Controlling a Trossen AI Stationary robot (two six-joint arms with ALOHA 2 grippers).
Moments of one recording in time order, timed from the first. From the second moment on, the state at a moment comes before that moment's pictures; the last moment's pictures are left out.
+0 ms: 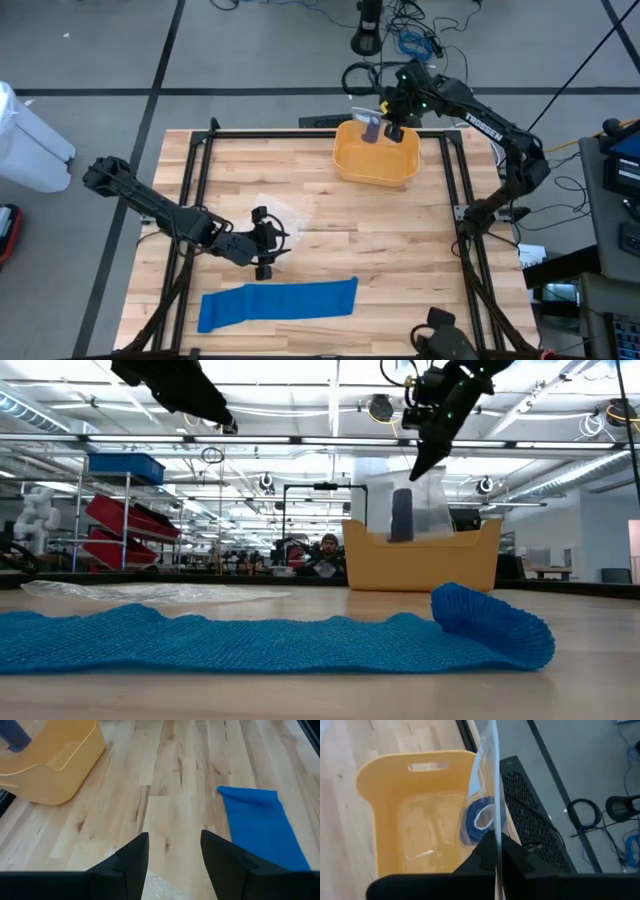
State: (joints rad) left arm -0.45 1.24 0.85 -0.31 -0.51 -0.26; right arm -0.86 1.55 1.51 -0.88 -0.15 -0.51
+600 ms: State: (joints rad) left arm -0.45 1.24 0.85 -0.31 -0.51 -0.28; right arm -0.93 1.55 1.25 -0.65 -0.24 -0.53
